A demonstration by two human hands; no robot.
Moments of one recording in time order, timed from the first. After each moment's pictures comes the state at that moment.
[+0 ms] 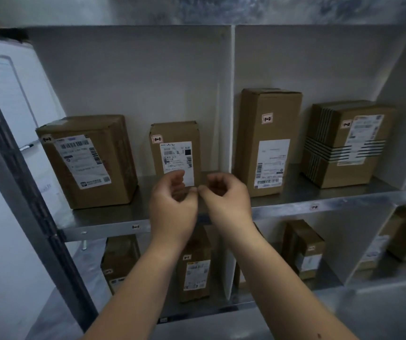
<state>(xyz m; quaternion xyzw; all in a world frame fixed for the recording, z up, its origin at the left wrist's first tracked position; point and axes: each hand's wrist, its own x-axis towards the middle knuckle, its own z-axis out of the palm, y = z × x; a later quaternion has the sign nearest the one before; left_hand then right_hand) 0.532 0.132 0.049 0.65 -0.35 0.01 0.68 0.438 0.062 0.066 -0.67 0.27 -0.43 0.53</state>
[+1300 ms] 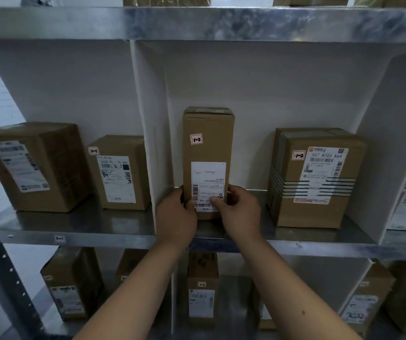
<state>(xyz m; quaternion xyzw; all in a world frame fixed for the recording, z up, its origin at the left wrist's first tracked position) 0.452 -0.044 0.036 0.77 -0.31 0.07 0.55 0.362 -0.154 0.040 -0.75 0.25 -0.43 0.43</state>
